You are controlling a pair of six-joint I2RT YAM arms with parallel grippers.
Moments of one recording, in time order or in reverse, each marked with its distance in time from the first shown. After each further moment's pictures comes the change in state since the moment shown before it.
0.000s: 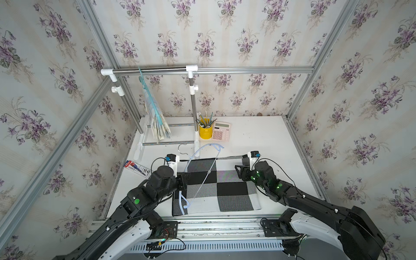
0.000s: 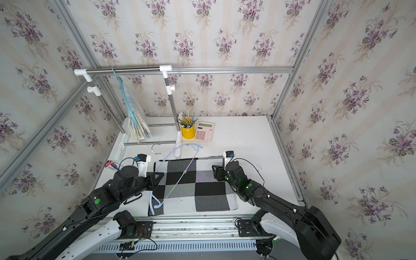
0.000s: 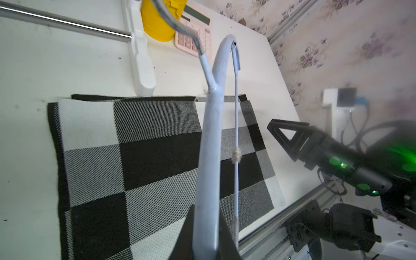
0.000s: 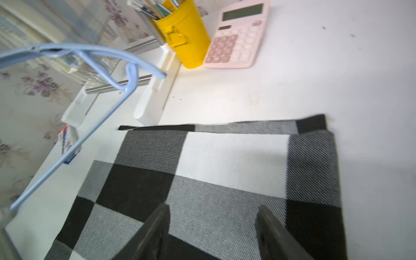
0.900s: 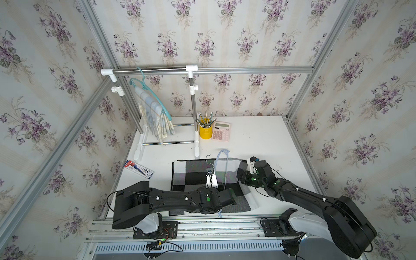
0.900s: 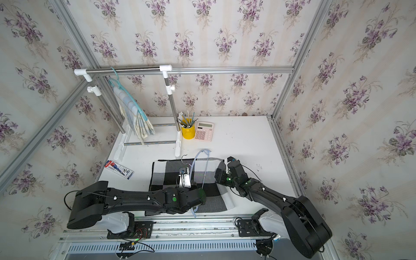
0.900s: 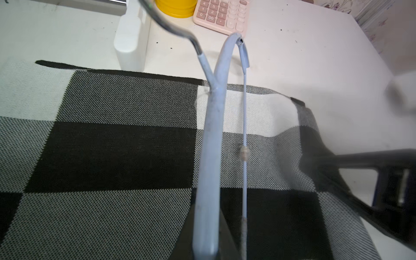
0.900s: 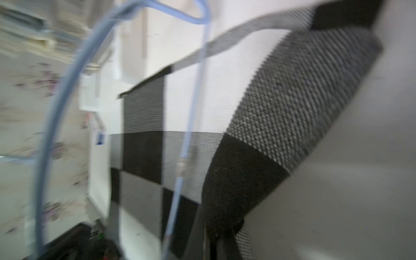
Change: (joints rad) left arm -0.506 0.885 0.200 0.182 -0.681 -0.499; right arm -0.094 0.131 0.018 0.062 -0.515 0.248
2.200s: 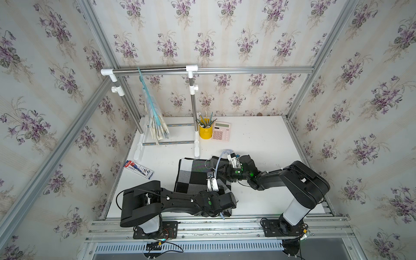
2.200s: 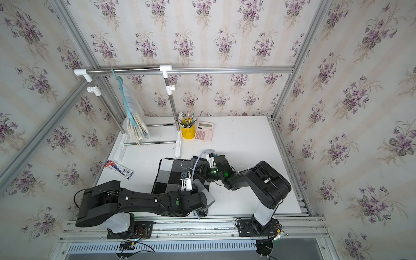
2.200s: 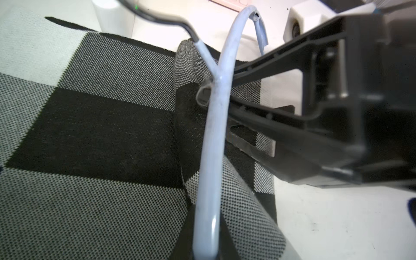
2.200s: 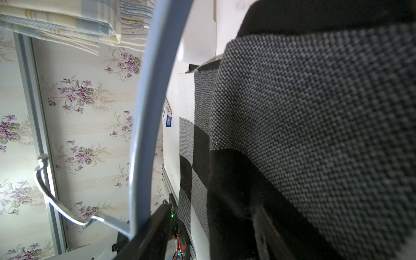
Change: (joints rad) left arm -0.011 0.085 -0.069 0.164 0.035 -0.023; right arm 0.060 0.511 0.116 0.503 -0.224 0.227
